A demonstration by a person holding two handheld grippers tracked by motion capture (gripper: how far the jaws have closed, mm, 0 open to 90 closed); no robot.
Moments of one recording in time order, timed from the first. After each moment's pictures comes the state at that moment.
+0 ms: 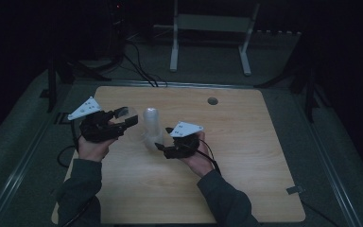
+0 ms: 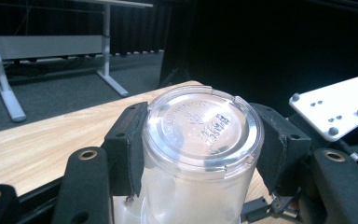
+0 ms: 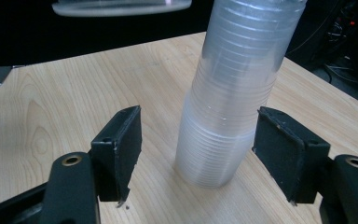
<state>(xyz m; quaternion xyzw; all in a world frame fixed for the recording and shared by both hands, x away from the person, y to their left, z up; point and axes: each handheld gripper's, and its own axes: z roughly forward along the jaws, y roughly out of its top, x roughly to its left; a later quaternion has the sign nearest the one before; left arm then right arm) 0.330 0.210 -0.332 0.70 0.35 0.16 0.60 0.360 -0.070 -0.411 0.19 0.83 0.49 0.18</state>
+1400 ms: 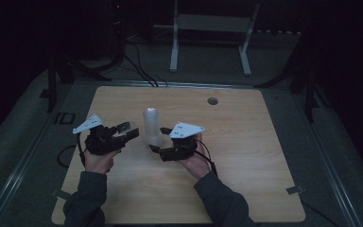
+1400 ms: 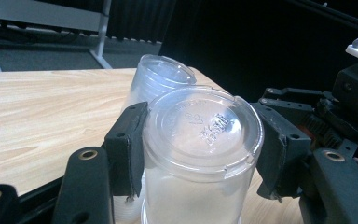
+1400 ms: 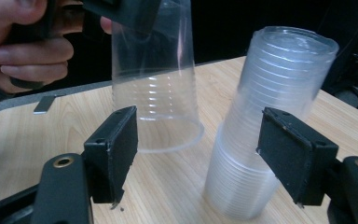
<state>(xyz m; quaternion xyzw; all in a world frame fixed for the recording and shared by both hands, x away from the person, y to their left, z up) 0.327 0.213 -0.388 0.67 0.40 0.11 0.61 0.349 -0.063 -0.401 0.17 0.81 0.54 0.14</state>
